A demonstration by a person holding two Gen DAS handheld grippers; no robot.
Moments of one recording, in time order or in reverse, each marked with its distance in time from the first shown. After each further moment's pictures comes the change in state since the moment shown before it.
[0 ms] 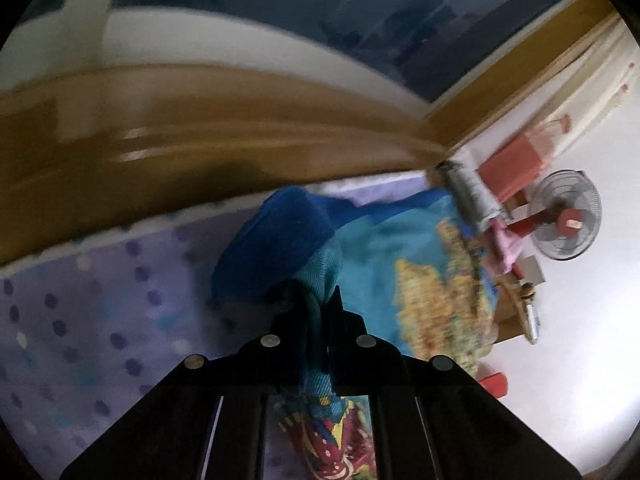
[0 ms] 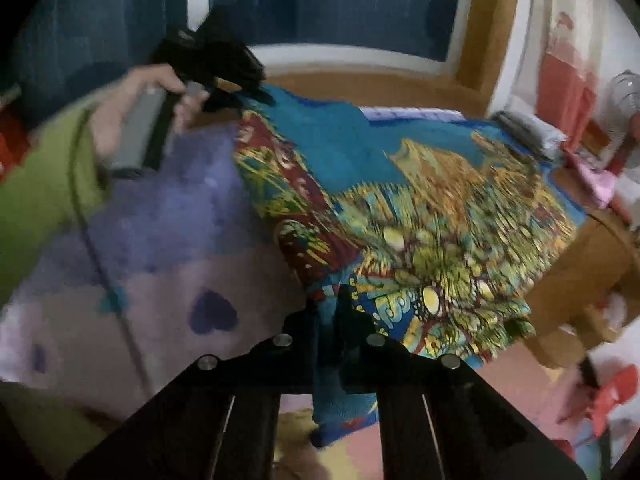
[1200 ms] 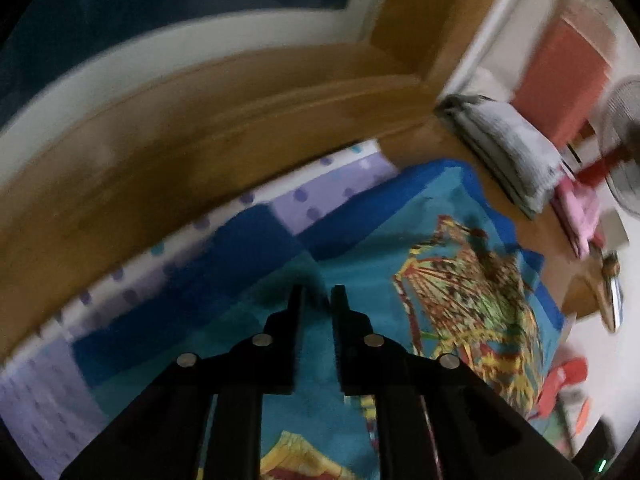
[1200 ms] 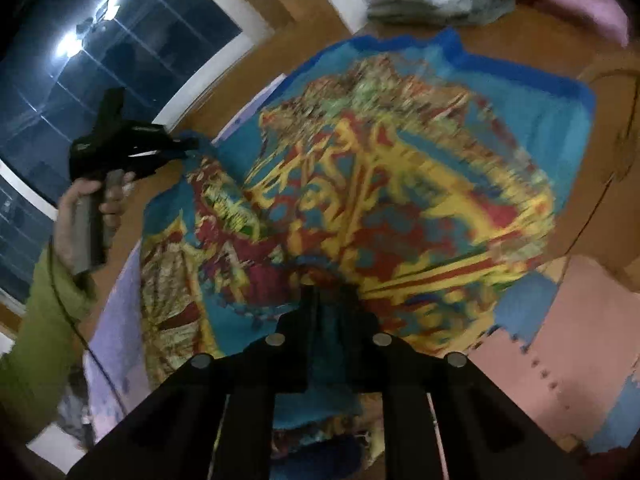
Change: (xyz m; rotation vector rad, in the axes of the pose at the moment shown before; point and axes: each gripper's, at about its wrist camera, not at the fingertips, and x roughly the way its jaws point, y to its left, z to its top) left arm 0.261 -0.258 0.049 0.237 0.118 0.346; right arm 0.157 -0.442 0.043 0.468 0.107 0.288
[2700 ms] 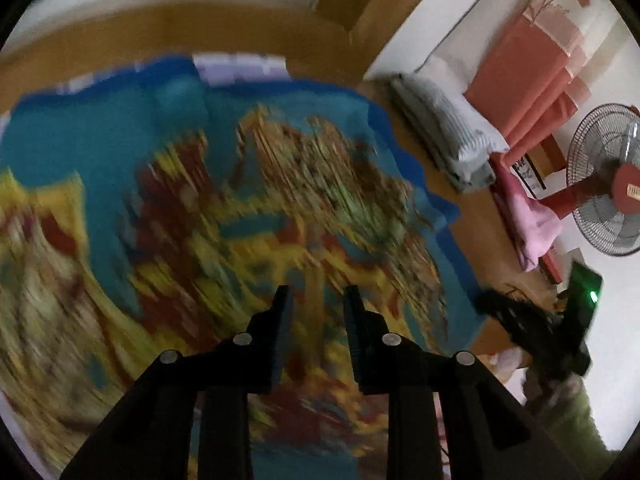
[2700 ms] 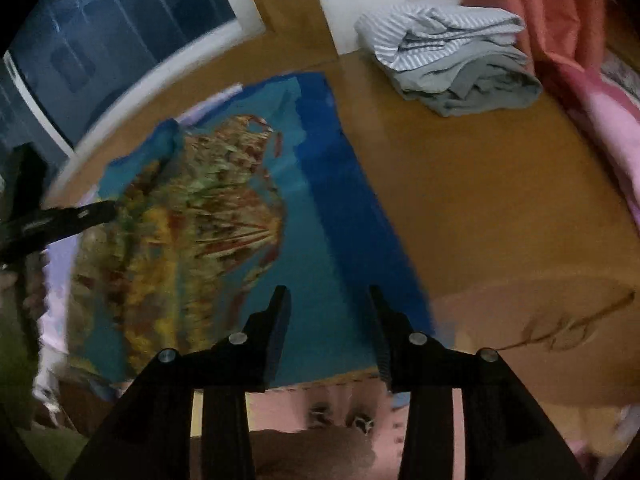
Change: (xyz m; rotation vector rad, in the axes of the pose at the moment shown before) left arm 0.016 -0.145 -0.131 -0.324 -0.044 -0.136; right arm 0.019 -0.125 0.170 -0.459 0.167 -0.011
